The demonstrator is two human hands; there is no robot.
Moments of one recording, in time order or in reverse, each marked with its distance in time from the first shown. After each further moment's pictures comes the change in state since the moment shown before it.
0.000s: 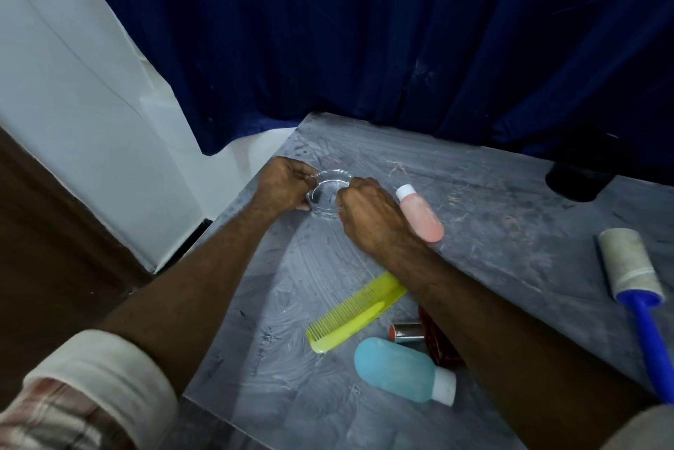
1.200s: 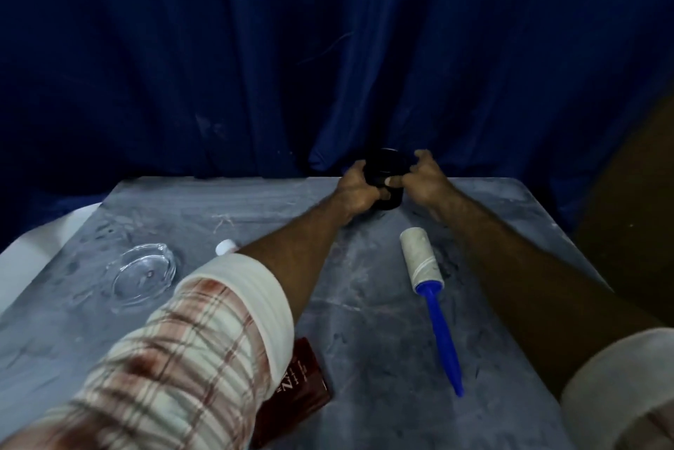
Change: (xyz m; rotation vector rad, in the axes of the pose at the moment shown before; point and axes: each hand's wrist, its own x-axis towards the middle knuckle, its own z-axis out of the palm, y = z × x) left_hand 0.003 0.149 0.378 -0.007 -0.570 0.332; right_hand -0.081 0.349 -0.097 0.780 0.316 0.924
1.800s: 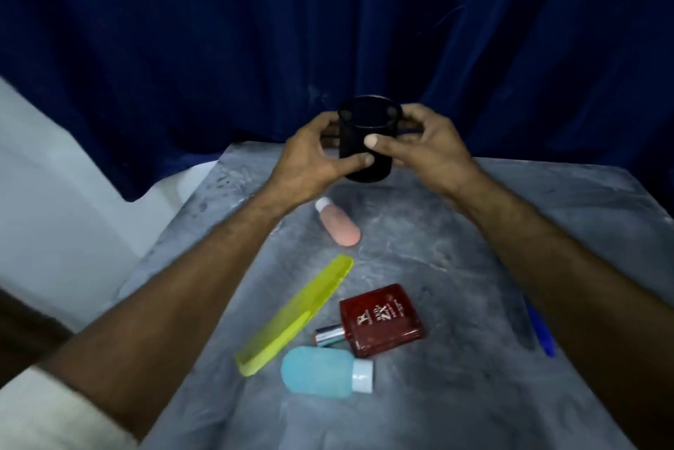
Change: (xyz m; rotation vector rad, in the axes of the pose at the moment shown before) left_hand -0.196 0.014 -0.192 0.181 0.285 0.333; right_hand -0.157 -0.109 0.083 0.343 -0.273 -0.440
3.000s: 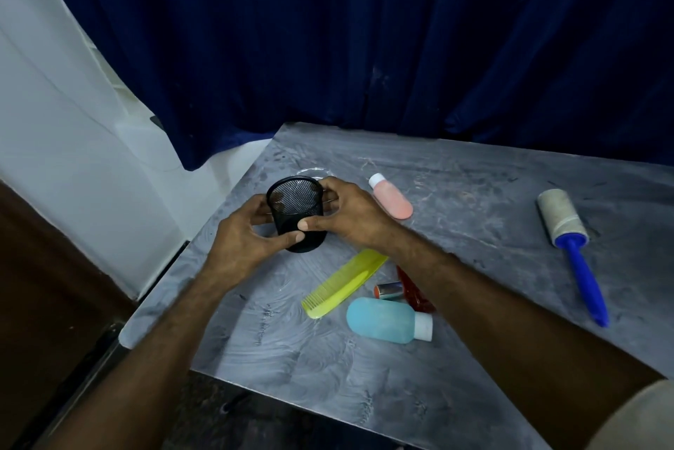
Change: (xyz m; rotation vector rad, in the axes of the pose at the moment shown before) left_hand -0.184 -0.123 -0.115 0.169 0.188 -0.243; right_hand -0.061 0.058 0.183 -0.237 -0.444 0.009
